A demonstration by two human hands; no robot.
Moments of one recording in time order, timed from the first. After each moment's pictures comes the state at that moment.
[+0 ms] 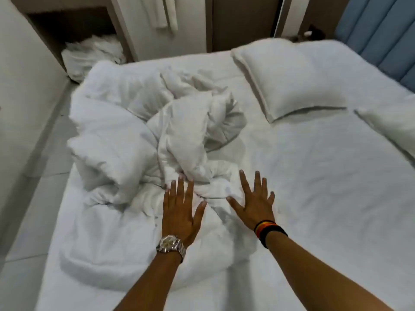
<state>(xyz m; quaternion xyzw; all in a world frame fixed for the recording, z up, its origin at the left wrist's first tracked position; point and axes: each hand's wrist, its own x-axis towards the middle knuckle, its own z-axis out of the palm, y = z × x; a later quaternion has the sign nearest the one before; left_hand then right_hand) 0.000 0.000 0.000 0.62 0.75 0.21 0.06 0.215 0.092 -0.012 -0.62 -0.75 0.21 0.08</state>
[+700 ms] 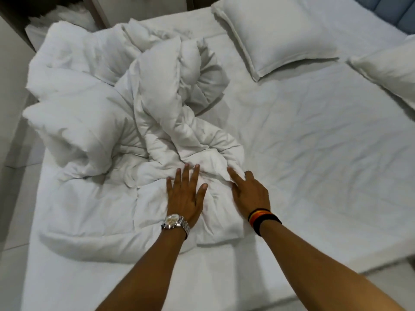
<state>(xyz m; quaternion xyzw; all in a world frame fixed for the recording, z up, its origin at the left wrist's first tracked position) 0.057 -0.018 -0.079 0.64 0.75 0.11 0.14 0.261 0.034 -0.071 -0.61 -0.76 0.19 0.08</state>
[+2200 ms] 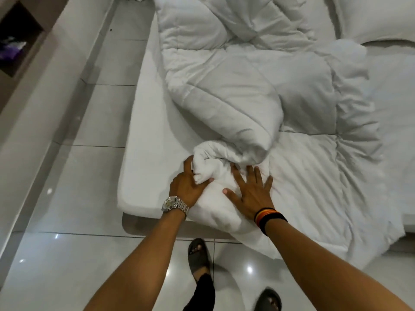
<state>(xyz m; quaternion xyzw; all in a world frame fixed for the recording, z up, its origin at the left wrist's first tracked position) -0.066 -0.324 -0.049 0.39 0.84 0.24 0.29 0.139 -0.244 -0.077 -0.48 -0.85 0.20 -0.10</state>
